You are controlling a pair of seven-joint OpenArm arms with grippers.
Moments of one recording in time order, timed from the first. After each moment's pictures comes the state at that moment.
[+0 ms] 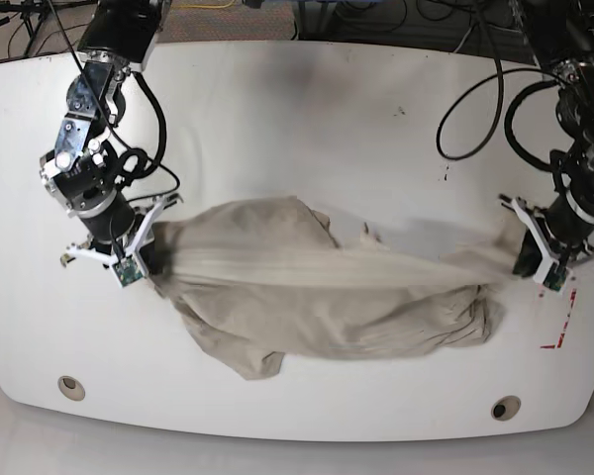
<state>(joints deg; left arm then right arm) 0.0 -23.1 -22.2 113.7 -28.2 -36.1 63.6 0.0 10.1 18.1 111.2 5.8 39.3 -50.8</state>
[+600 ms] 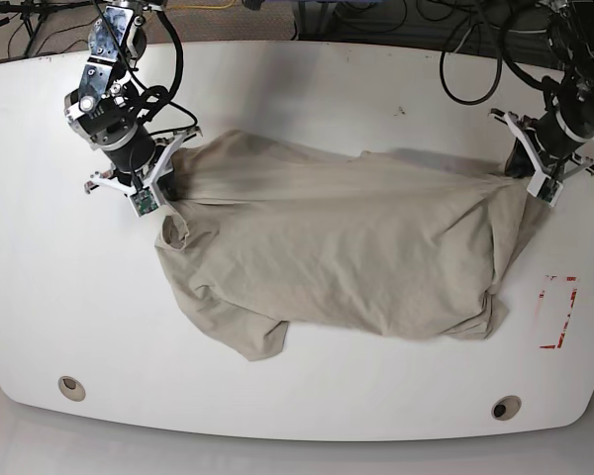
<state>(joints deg) 20.7 -21.4 -28.2 113.7 -30.6 -35.9 63.0 -13.9 4.5 20.0 111.2 4.7 39.1 -46.3</state>
